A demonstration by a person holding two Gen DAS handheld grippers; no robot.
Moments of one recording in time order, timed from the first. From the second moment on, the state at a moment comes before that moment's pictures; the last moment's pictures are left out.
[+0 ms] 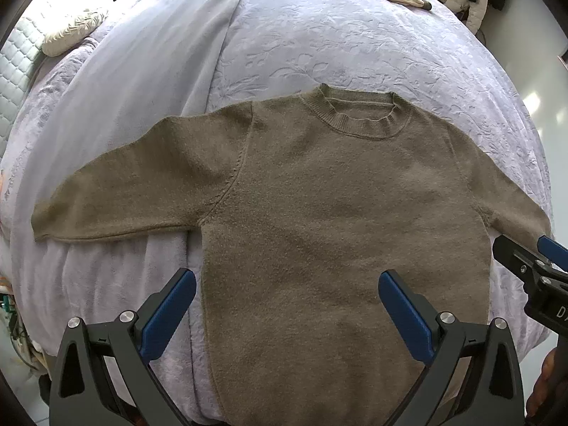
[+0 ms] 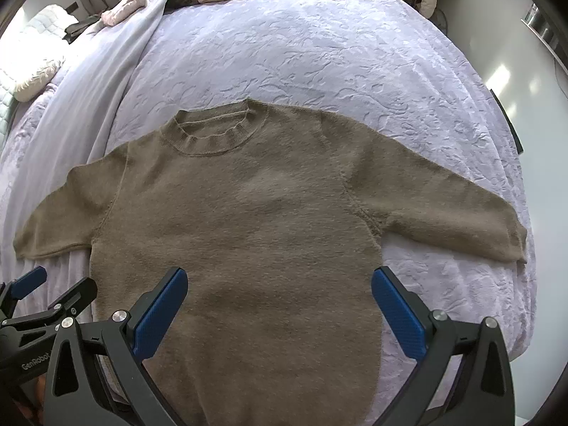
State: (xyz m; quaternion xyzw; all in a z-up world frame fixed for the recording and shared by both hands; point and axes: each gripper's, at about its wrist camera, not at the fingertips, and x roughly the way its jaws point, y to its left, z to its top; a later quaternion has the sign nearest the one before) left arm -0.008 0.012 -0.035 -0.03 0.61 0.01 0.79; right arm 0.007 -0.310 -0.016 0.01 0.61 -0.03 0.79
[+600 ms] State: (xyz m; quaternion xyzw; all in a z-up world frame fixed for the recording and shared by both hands) left arm -0.004 0.015 -0.051 -0.04 0.62 0.01 0.78; right arm 0.013 -0.303 -0.033 0.00 0.63 -0.02 0.78
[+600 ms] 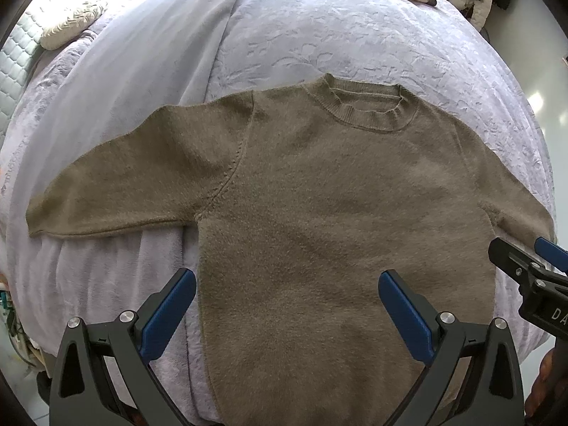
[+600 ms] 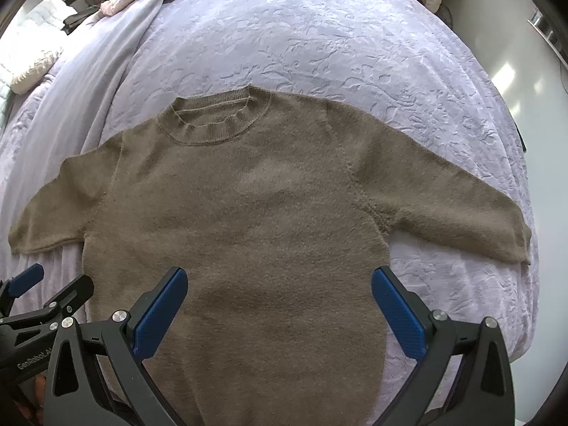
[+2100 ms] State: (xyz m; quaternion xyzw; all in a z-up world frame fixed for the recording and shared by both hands) left arm -0.009 0.050 -0.068 -0.15 0.61 -0.04 0.78; right arm 0.018 -0.279 -0.044 -0.01 0.64 -0.01 0.77
